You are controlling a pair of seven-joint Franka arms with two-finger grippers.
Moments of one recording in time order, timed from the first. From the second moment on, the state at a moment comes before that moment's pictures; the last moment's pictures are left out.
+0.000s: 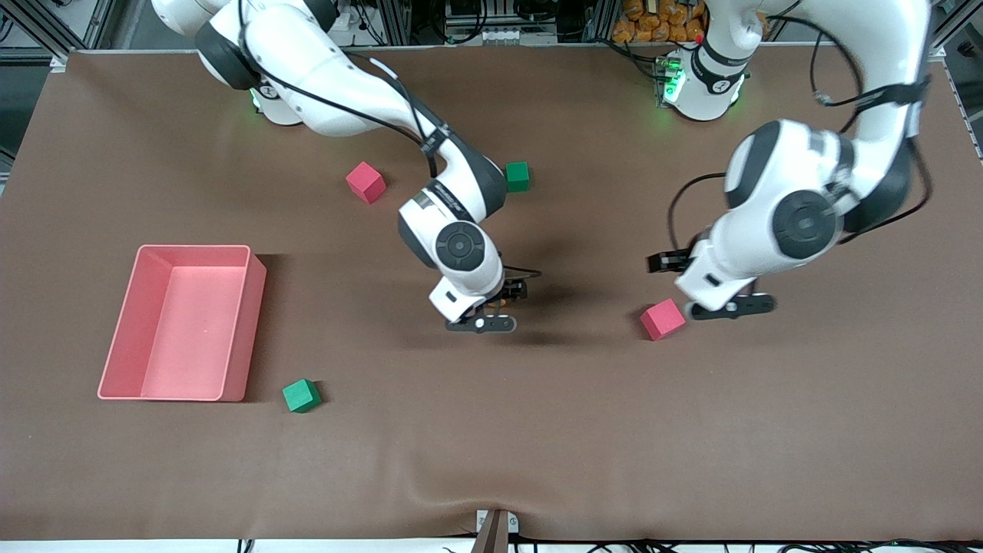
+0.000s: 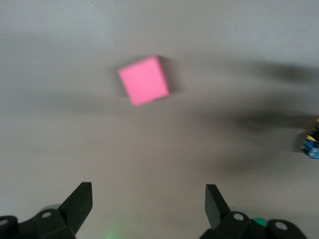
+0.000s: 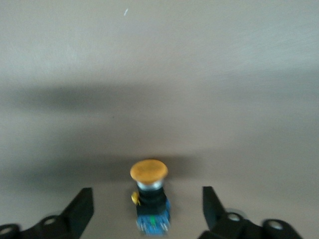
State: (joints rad) left arm -0.28 0.35 -0.09 -1.64 -0.09 1.75 -0.46; right arm 0.60 0.90 0.14 -1.08 0.03 1.93 0.73
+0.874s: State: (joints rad) left arm -0.53 0.72 -0.09 -1.36 -0.17 1.96 -0.73; right arm 0.02 0.44 0.13 -0.95 0.03 1.25 0.44
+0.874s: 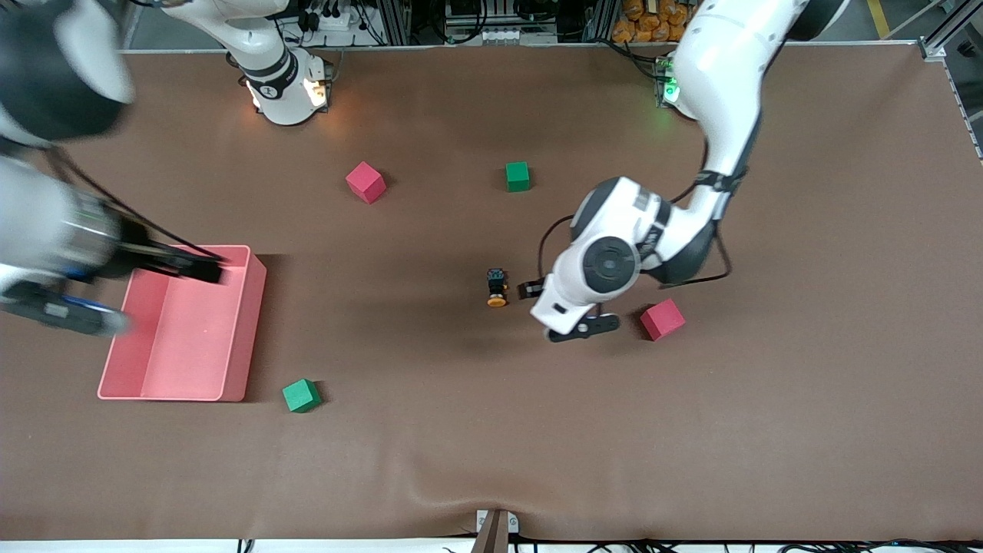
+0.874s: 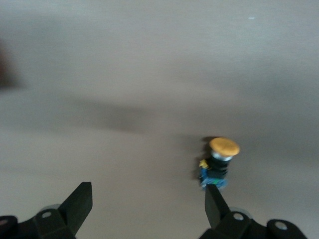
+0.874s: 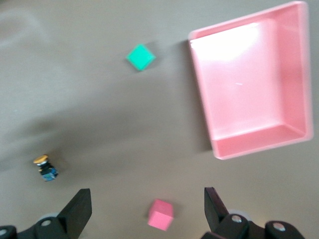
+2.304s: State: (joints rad) left arm -0.68 0.89 -0.09 -1.31 -0.17 2.12 -0.73; right arm 0.09 0.07 -0.09 -1.41 0.03 1.42 0.22
